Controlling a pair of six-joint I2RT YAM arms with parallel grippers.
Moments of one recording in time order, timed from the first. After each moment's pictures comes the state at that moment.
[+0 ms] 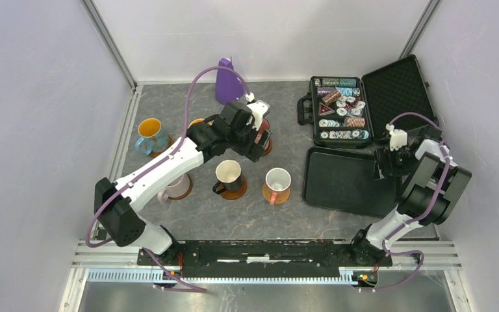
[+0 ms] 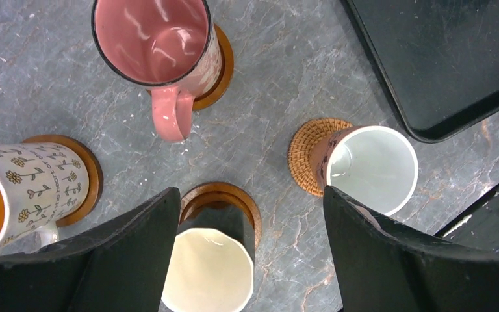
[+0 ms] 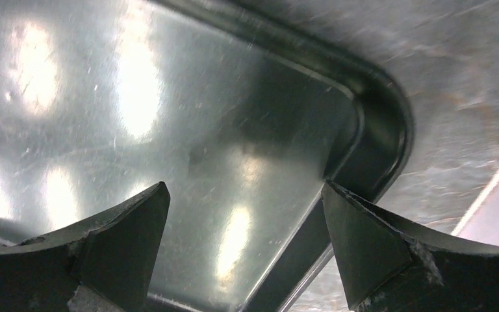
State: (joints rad) left arm -0.77 1.49 1.39 -0.67 -0.04 -0.09; right arm -0.60 1.67 1.02 -0.71 -0.36 -0.73
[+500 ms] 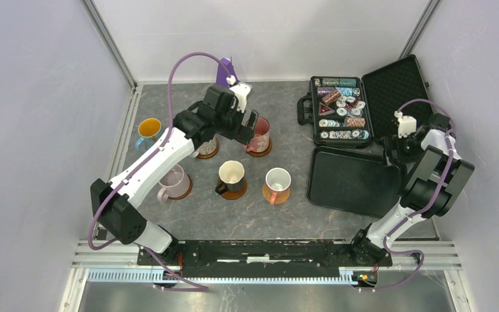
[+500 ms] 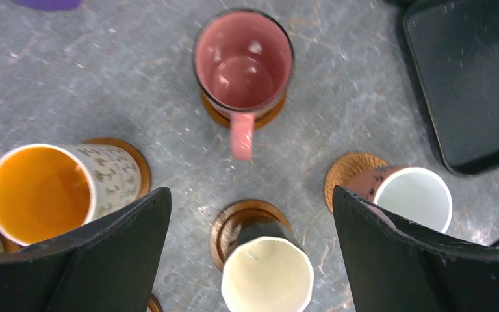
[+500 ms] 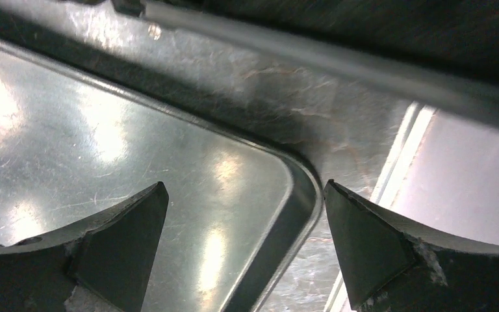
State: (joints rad) left arm -0.64 1.49 1.45 -0.67 -0.02 -0.07; right arm -0.60 1.77 1.19 -0.67 -0.31 -0.71
